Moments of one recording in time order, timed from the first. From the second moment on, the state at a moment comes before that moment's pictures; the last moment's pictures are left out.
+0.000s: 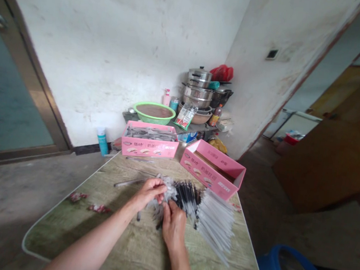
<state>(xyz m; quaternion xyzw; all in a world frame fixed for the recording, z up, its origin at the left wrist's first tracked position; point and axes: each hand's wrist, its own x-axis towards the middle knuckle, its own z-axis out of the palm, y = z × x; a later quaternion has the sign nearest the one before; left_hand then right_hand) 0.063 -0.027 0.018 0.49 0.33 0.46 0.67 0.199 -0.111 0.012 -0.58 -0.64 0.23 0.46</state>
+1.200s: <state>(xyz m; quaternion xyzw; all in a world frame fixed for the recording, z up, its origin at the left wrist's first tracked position) 0.042 -0.017 0.023 0.65 0.46 0.52 0.32 0.313 -0.101 0.014 -0.69 -0.54 -0.30 0.37</state>
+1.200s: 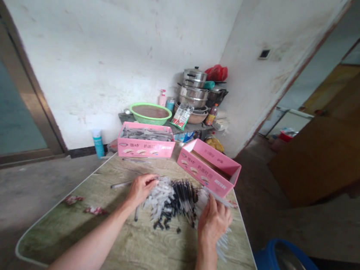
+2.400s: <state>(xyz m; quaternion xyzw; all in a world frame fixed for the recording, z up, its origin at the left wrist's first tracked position) 0.026 -0.002 0.026 0.34 0.29 0.71 0.55 0.212 -0.114 0.008 -0.53 -0.74 -0.11 0.39</state>
